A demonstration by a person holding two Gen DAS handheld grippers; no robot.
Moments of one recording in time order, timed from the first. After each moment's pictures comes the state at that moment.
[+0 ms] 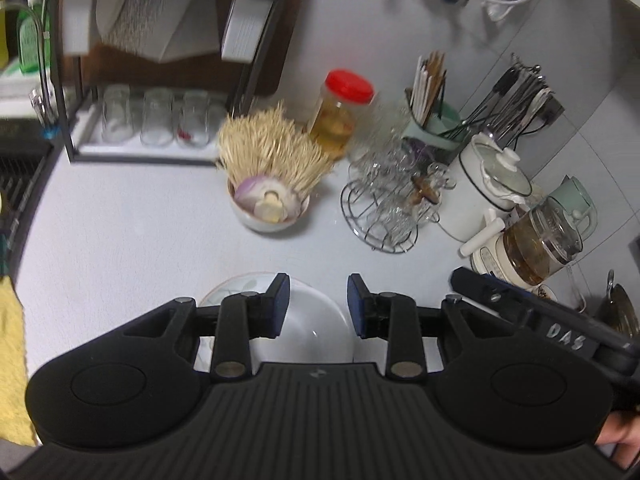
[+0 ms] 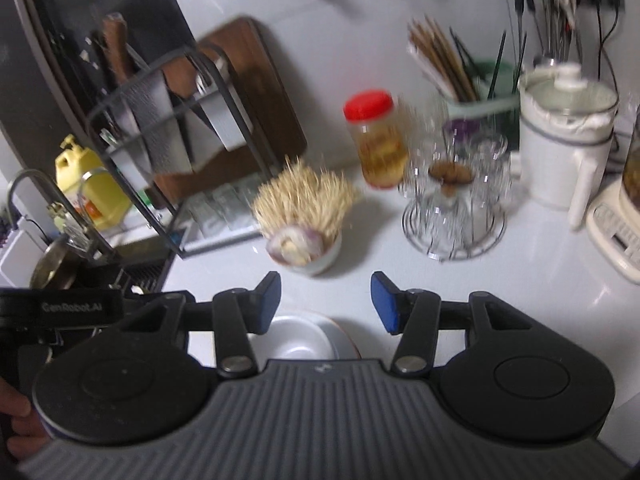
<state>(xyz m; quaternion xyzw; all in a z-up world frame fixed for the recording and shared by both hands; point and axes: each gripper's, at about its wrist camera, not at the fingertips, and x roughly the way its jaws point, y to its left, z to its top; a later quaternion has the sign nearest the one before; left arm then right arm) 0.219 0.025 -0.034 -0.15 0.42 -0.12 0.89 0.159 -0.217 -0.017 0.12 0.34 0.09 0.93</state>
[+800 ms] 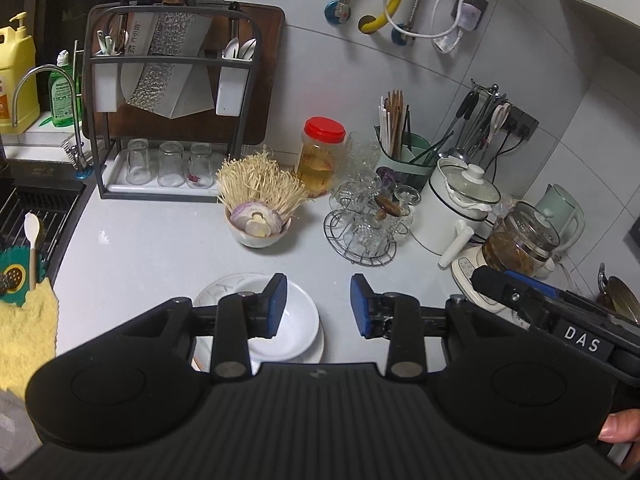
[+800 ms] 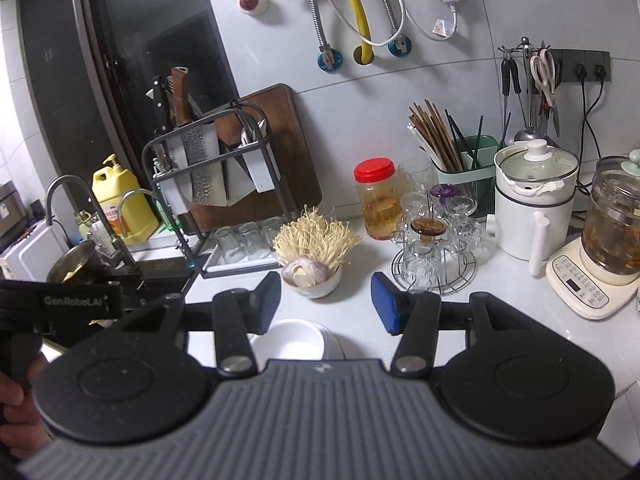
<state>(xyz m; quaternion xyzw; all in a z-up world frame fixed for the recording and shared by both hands) 0.094 -0.012 0.019 -0.12 0.34 -0.10 0.93 0.055 -0.247 0.027 0.08 0.25 0.12 0.96</state>
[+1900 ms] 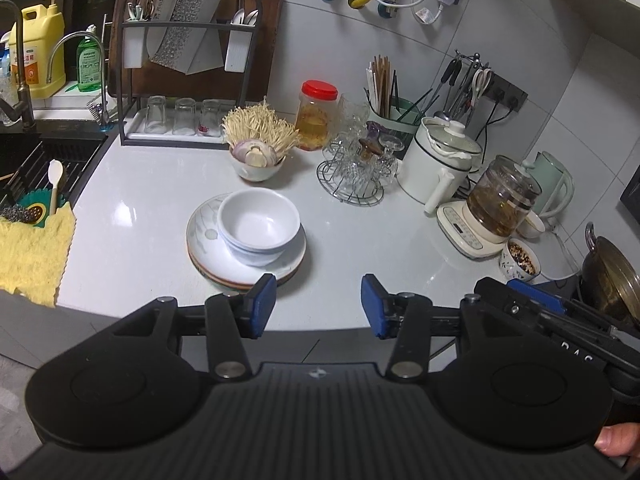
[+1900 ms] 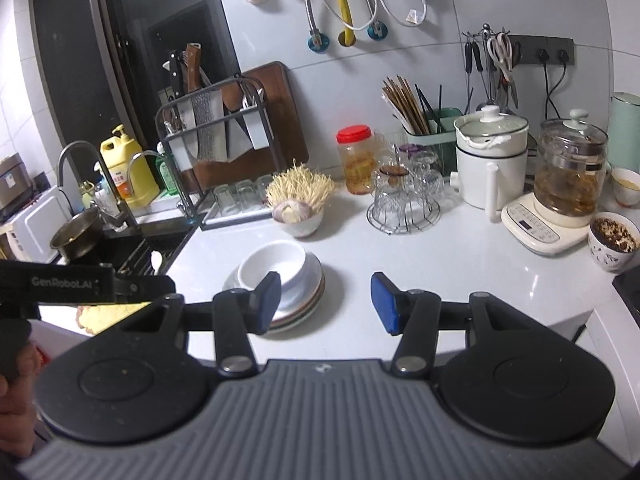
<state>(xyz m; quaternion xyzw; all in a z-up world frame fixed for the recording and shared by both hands) -0.049 -0.056 -0.009 -0.12 0.36 -0.08 0.92 -0.071 -0.272 0.000 0.07 0.27 0.10 0.96</state>
